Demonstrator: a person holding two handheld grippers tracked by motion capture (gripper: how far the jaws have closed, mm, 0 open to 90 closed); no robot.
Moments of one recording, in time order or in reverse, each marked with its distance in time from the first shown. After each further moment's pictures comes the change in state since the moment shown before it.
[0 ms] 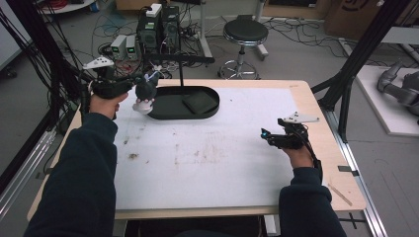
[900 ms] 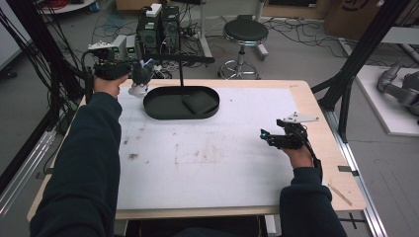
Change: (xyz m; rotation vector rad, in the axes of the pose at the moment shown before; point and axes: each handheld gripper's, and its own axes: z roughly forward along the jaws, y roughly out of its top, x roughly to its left) left arm 0.043 0.022 0.035 0.020 0.140 -0.071; right arm -0.002 -0.002 0.003 0.012 0.030 0.003
